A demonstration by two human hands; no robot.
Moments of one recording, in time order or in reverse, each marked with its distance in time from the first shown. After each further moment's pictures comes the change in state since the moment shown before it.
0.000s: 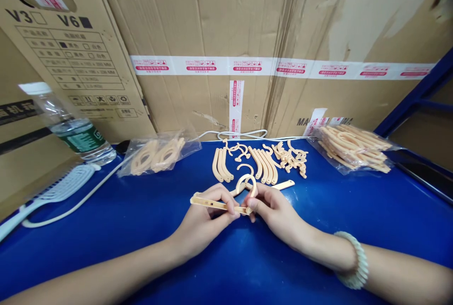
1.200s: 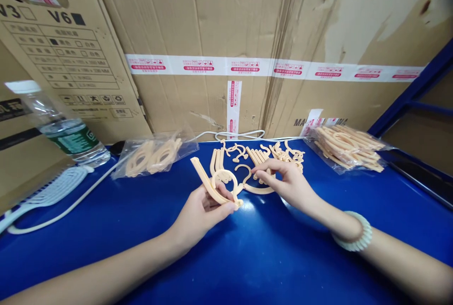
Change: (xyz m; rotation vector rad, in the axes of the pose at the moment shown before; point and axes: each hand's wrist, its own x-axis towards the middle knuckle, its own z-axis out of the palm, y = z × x) left_hand 0.007 0.005 -0.001 -0.316 0.085 -0.317; right_hand 0.022 -0.027 -0.050 -0.612 0.137 -0.353
